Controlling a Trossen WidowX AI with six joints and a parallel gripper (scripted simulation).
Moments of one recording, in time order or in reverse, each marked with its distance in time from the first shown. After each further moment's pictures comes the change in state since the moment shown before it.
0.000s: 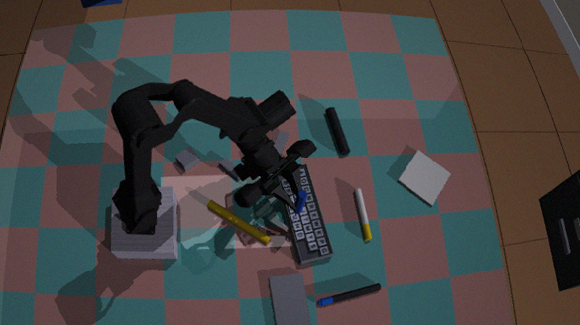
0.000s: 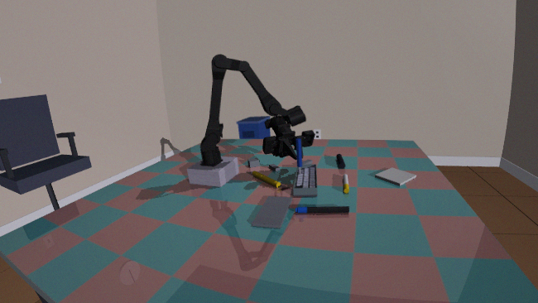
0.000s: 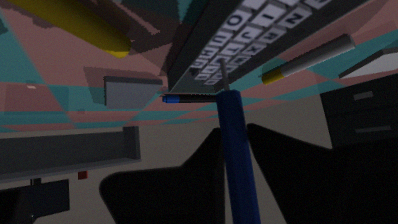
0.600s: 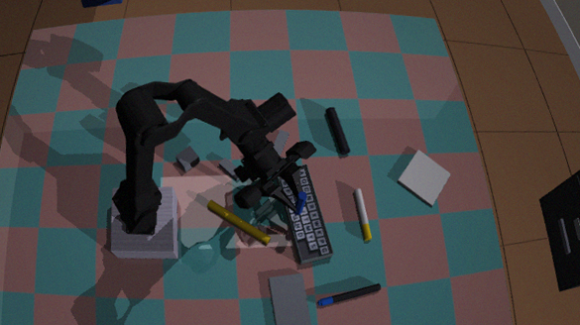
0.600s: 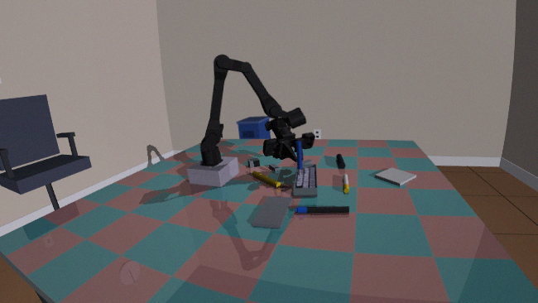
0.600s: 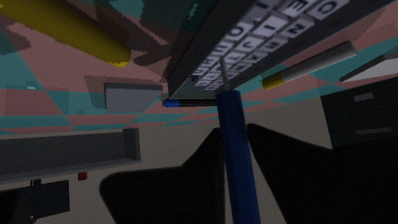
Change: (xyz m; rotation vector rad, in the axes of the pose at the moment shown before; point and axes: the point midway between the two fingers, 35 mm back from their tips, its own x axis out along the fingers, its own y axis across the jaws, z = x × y) arm 0.004 0.000 0.007 0.000 0.000 0.000
